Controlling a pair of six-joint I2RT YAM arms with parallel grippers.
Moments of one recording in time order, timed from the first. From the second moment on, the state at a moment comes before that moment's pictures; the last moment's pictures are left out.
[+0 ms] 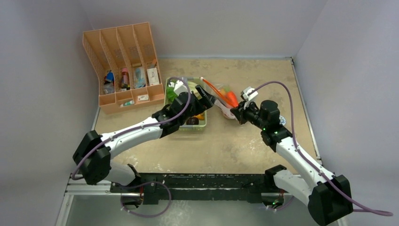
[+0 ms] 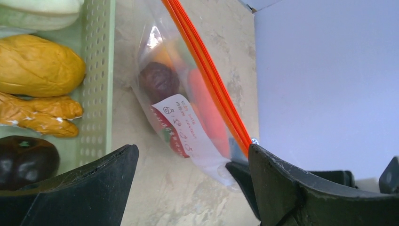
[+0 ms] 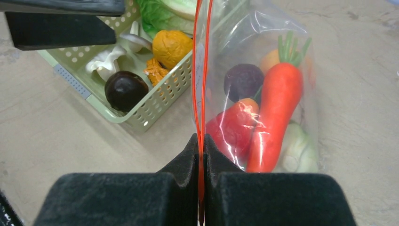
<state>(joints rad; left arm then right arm) -0.86 1.39 0.97 0.06 -0.34 -1.05 0.36 0.96 0.56 0.09 -0.33 -0.03</state>
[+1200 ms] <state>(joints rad) -0.78 1.44 0.94 0.00 -0.39 -1.16 0.44 1.29 0.79 0.11 -0.56 0.22</state>
